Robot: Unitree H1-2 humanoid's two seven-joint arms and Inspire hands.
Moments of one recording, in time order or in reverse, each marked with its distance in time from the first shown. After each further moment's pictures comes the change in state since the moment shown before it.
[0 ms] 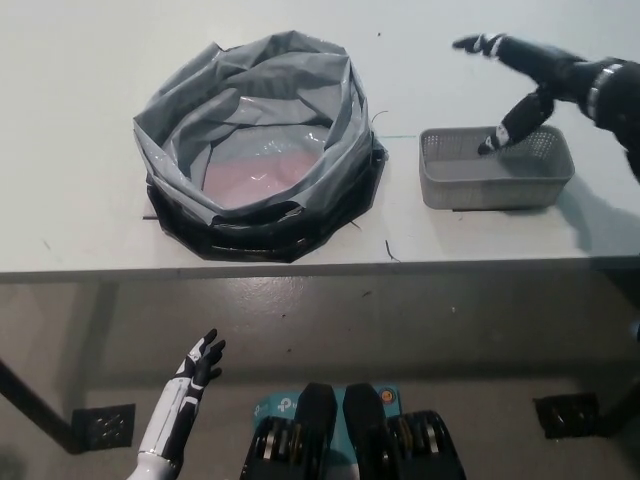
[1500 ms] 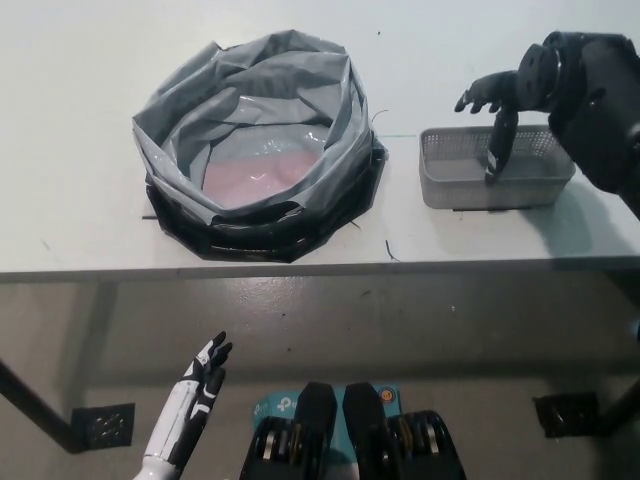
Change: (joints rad) left_arm 0.010 0.002 -0.010 -0.017 0.092 -0.029 0.001; right_arm -0.198 0.155 0.182 0.439 -0.209 0.028 0.186
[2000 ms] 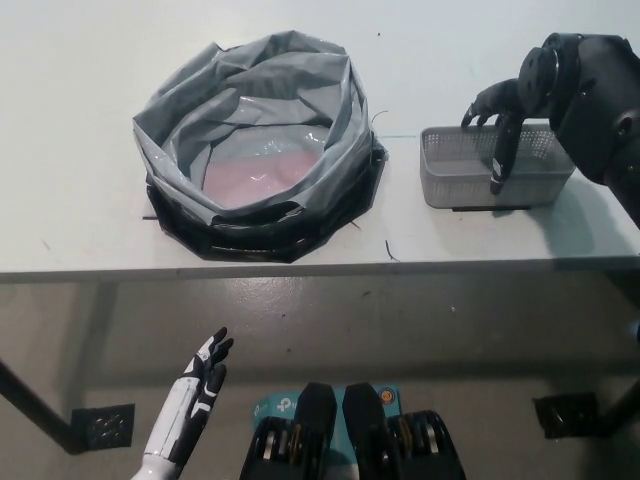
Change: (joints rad) left_arm 0.005 -0.001 -0.001 -0.029 0.003 0.003 0.000; right_arm -0.058 0.053 -0.011 0.236 0.000 -0.131 0.012
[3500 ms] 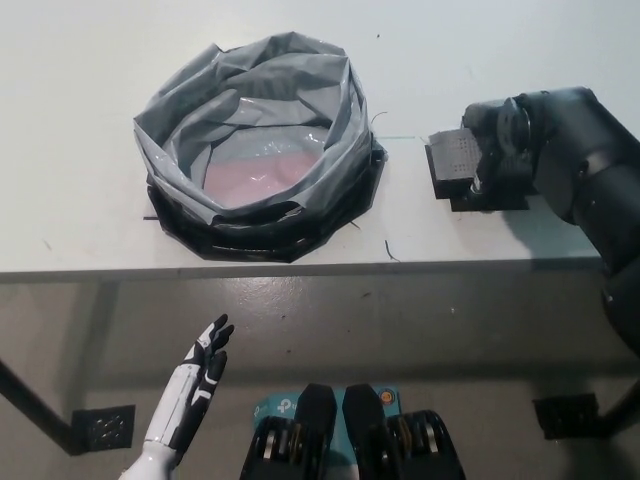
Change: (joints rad) left_arm -0.028 0.002 0.003 0.001 0.001 -0.001 0.000; right_arm 0.052 0.070 0.032 0.147 -0.106 -0.114 -0.360
